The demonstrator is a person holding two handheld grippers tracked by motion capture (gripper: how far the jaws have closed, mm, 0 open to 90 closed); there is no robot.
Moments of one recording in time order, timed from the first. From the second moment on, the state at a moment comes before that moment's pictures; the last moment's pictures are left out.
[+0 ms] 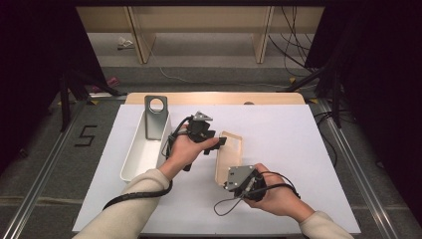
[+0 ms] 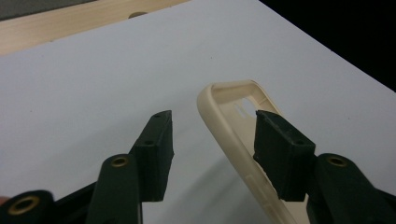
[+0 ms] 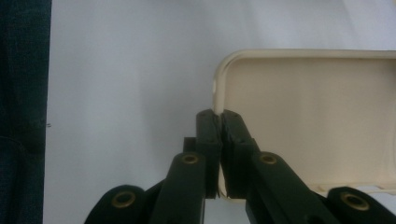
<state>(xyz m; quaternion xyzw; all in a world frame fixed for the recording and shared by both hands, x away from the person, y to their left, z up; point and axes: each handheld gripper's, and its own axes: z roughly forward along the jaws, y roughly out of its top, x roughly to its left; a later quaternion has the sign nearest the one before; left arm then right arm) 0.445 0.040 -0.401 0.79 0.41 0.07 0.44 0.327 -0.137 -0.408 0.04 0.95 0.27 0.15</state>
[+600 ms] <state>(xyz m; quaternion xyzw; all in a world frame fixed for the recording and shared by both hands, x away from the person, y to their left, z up) 0.447 0.038 -0.400 0.77 0.46 0.04 0.44 0.322 -0.132 -0.409 0.03 0.95 0.26 0.16</state>
